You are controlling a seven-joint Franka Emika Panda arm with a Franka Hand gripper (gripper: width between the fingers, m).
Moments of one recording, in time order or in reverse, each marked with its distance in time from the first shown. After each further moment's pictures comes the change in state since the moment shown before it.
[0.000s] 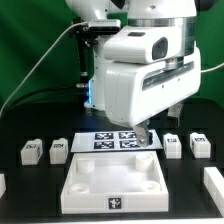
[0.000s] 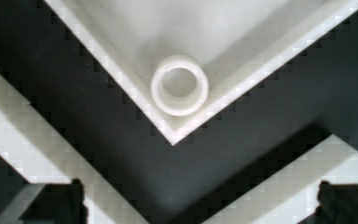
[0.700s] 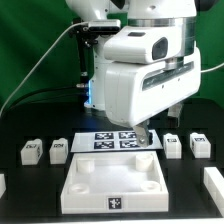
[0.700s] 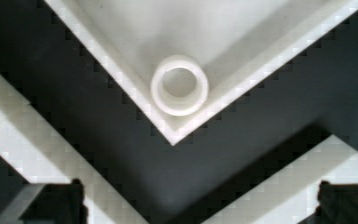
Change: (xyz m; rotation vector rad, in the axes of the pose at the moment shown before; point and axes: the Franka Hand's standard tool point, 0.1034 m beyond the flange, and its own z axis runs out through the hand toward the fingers) arm 0.000 0.000 0.000 0.000 0.000 -0.029
